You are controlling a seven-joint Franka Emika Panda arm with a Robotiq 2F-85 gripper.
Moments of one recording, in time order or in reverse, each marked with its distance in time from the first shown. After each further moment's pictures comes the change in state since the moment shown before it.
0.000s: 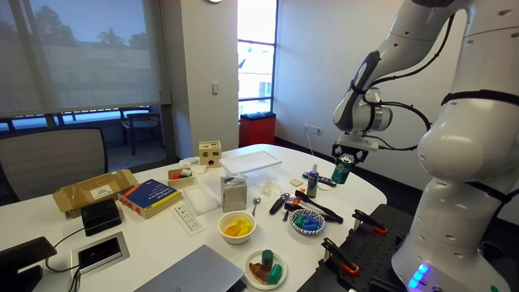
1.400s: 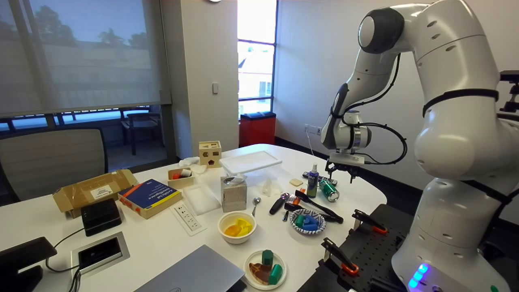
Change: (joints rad) arm -0.084 0.426 0.089 0.311 0.115 -0.013 -0.022
